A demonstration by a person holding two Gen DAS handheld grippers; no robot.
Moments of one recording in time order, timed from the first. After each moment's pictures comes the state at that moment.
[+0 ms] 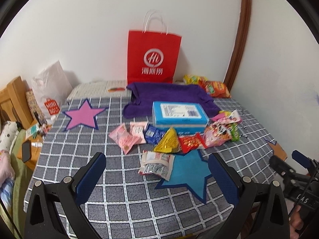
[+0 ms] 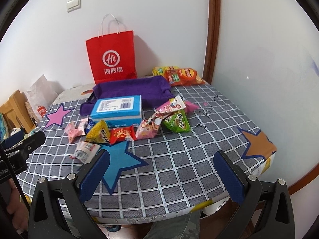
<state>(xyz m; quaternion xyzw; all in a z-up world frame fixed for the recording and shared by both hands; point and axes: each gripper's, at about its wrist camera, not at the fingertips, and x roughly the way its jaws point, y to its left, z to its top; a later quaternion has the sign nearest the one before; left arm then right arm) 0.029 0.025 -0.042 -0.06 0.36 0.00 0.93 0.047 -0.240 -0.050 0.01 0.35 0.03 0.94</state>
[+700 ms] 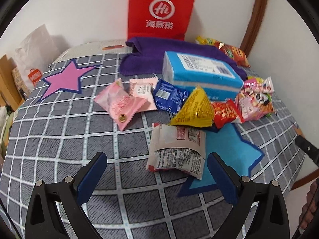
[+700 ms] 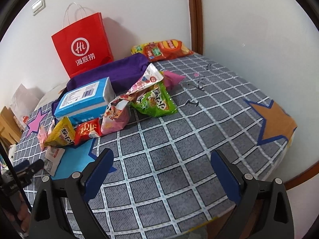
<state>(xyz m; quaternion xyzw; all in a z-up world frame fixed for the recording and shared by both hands) 0.098 0.038 -0.149 -0.05 0.45 -0.01 0.89 0.118 -0.286 -0.135 0.08 0.41 0.01 0.91</state>
